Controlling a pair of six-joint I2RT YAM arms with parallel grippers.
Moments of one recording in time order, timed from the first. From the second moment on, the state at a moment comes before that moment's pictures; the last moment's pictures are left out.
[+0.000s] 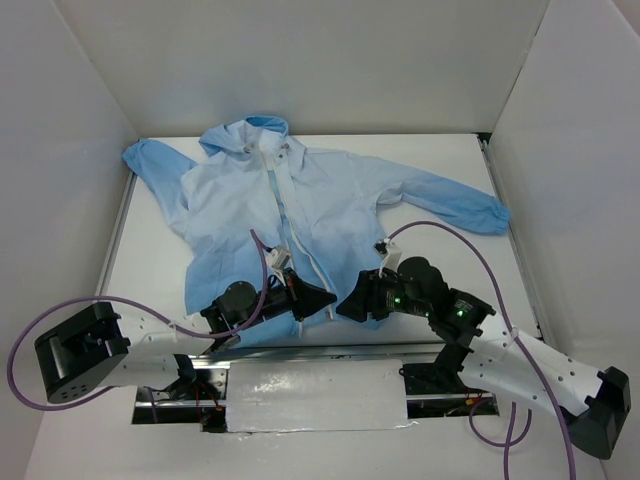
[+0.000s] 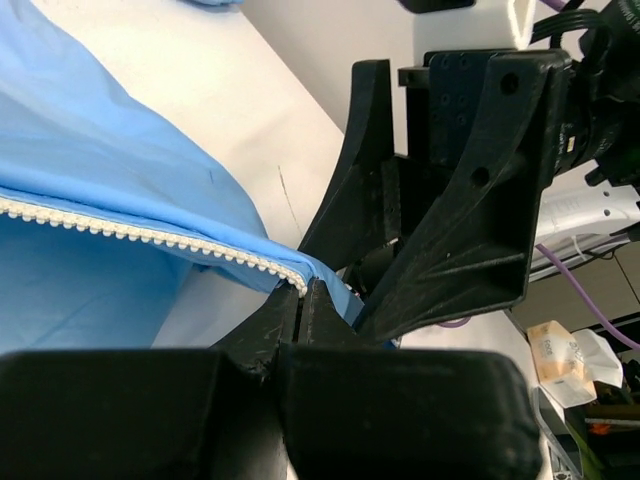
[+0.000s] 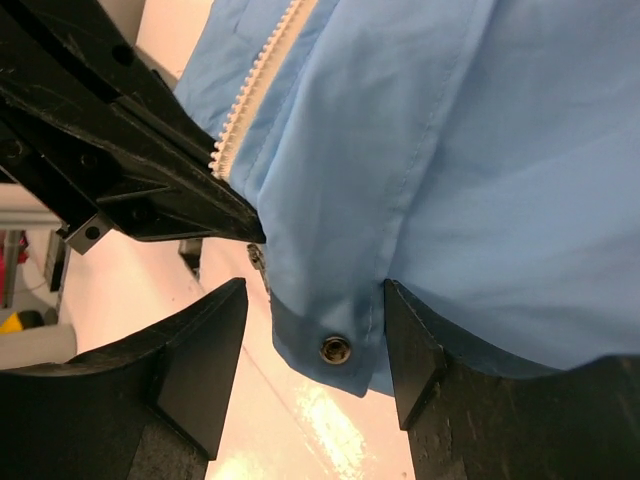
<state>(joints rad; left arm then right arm) -1.00 1.20 0.30 0.94 0.11 -0.77 0.83 0.70 0.53 -0.32 -0.23 0.73</state>
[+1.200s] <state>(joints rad) -1.00 1.25 0.30 1.02 0.09 -0.81 0.83 0.71 0.42 -0.09 -0.32 0.78</state>
